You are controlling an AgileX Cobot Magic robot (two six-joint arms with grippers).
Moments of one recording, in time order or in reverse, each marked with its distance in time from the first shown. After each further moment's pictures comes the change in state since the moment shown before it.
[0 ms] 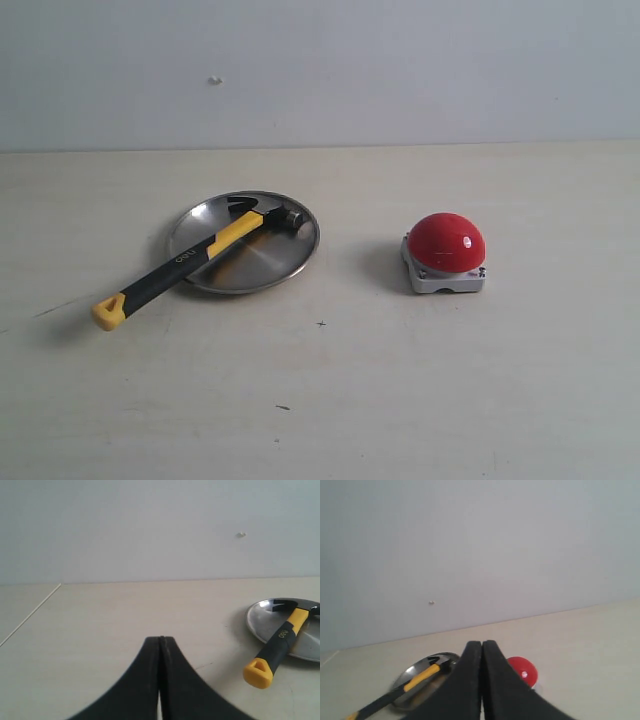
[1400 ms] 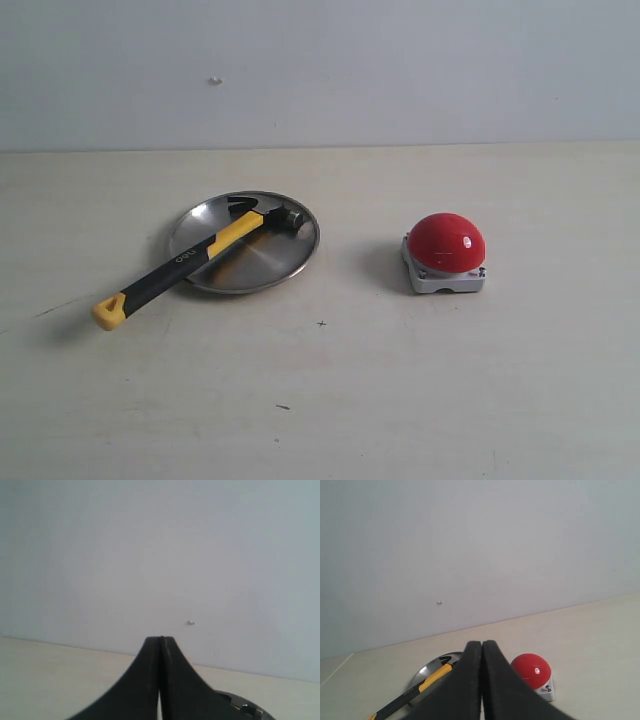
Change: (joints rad) left arm 0.014 0.000 -0.002 -0.220 -0.296 -0.038; right arm 0.000 0.002 0.000 0.044 0.000 0.033
